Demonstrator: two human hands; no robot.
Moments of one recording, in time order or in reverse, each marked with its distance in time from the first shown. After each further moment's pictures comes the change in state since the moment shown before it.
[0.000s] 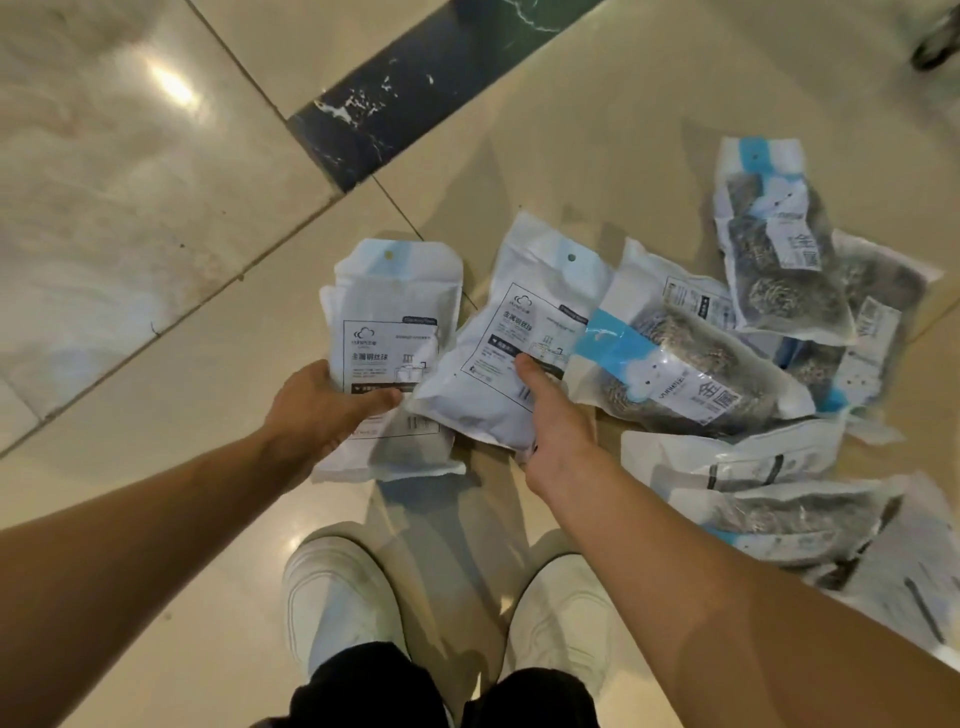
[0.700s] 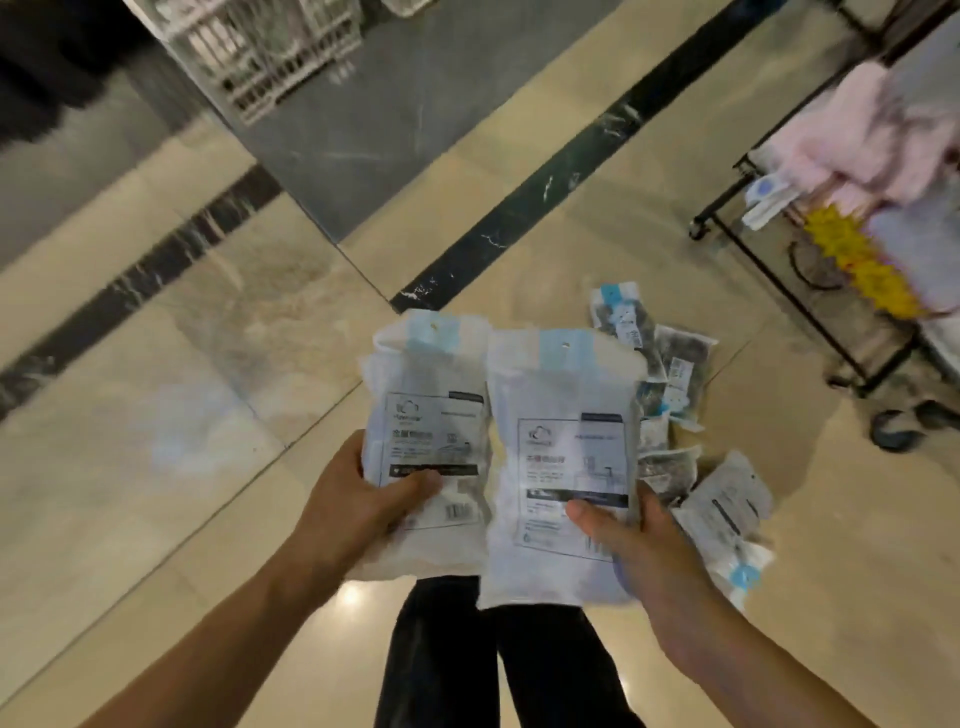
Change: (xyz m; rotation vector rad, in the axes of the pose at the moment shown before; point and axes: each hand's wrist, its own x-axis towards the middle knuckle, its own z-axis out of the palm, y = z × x) left_hand -0.453 0.160 -0.187 -0.245 -0.082 0.171; right_hand -0.511 -0.104 -0.167 -0.292 -0.231 -0.243
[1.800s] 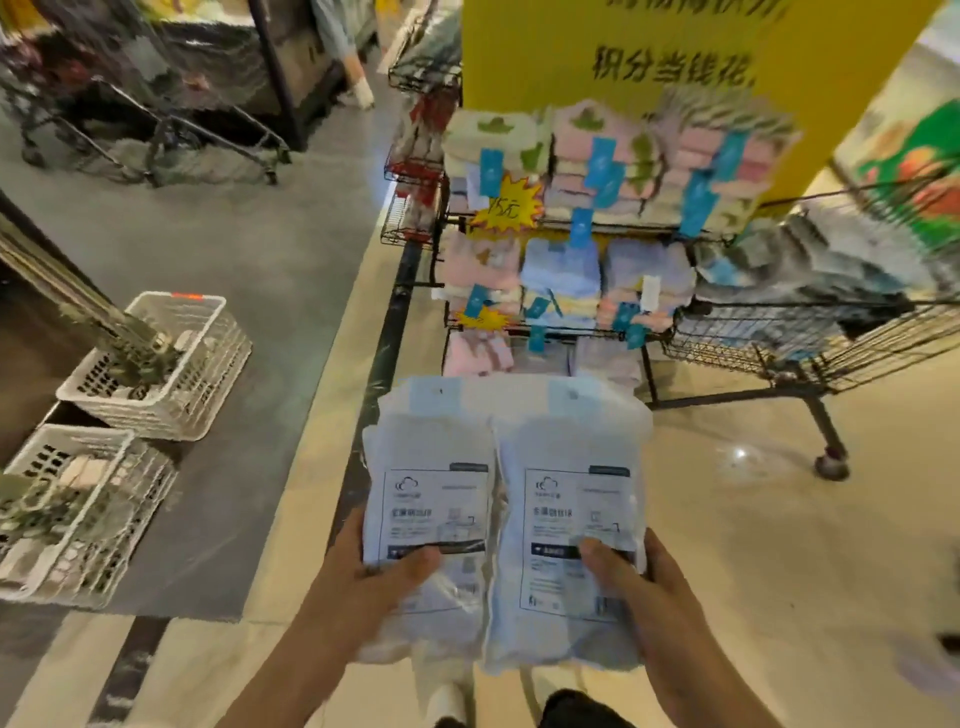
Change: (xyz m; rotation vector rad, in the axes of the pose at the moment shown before) left_hand -0.223 0.305 0.012 0.301 -0.633 0.564; right_hand -0.365 -0.132 -0.038 0.730 0.460 -0.441
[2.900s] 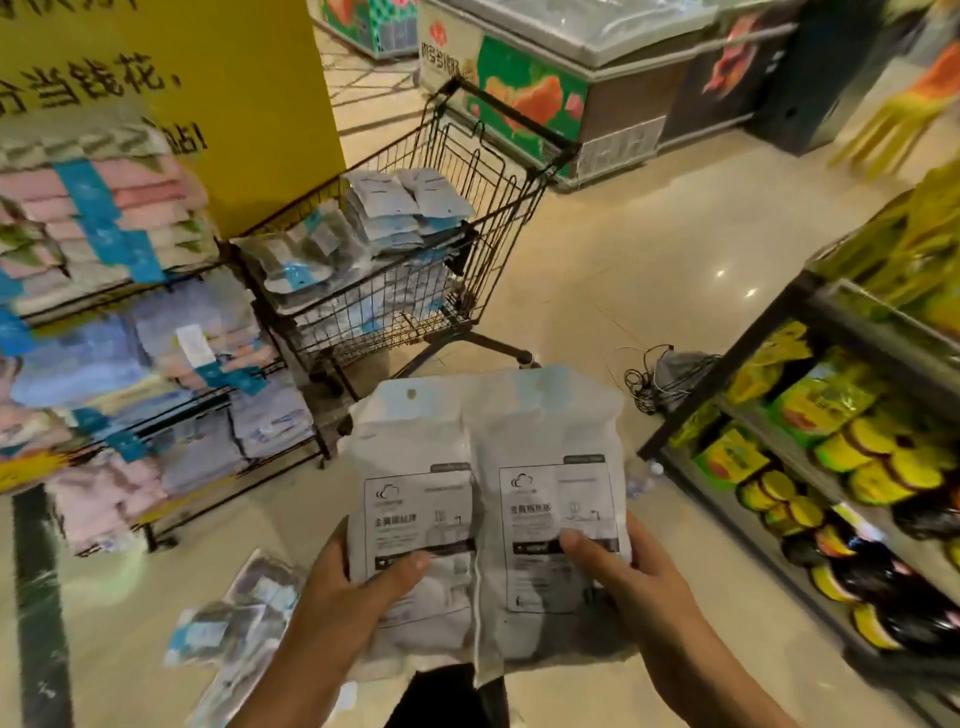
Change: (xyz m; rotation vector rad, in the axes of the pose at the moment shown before) left_hand 0.018 0.052 0.543 0.162 -0.398 -0.070; right_hand -0.048 -0.051 -0.496 0.238 0.476 -0.077
